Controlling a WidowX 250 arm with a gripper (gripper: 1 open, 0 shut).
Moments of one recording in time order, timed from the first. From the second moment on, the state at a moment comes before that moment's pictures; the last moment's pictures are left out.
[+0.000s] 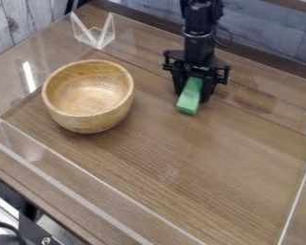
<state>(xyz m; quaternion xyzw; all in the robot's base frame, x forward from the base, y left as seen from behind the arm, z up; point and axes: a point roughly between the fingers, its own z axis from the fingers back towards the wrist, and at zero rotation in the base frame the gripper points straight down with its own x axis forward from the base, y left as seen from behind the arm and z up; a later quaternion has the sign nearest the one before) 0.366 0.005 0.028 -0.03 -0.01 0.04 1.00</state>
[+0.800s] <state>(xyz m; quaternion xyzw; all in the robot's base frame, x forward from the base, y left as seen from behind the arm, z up) 0.364 -0.021 0.028 -0.04 -0.01 0.05 1.00</state>
